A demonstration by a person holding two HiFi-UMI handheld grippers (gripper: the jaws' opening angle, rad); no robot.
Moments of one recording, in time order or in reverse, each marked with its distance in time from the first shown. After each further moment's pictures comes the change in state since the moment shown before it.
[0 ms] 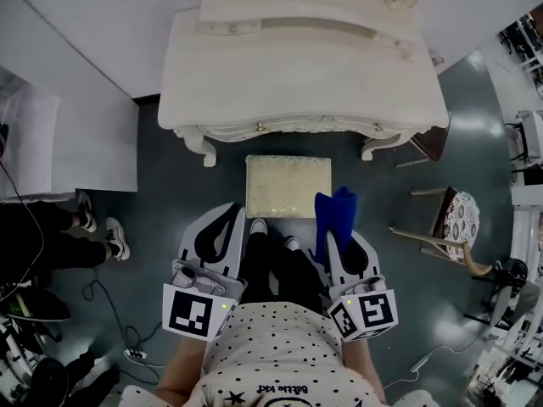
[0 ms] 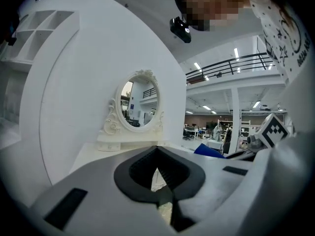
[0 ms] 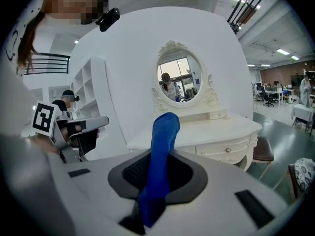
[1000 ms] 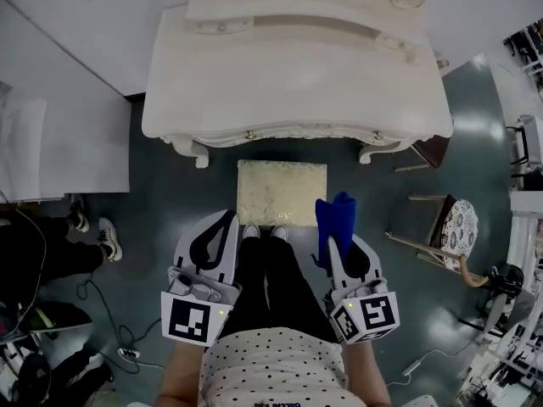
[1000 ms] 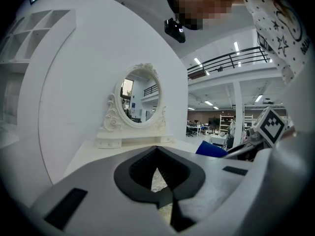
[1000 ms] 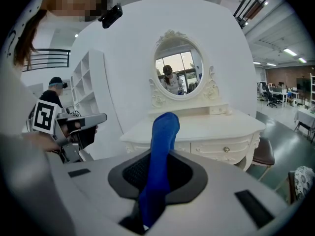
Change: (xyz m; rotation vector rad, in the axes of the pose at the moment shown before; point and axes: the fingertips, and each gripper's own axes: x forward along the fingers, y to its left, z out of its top) left arm 0.042 0.005 -0.032 0.016 0.037 0.034; right arm 0.032 -0.050 -0.014 -0.037 0.076 0.013
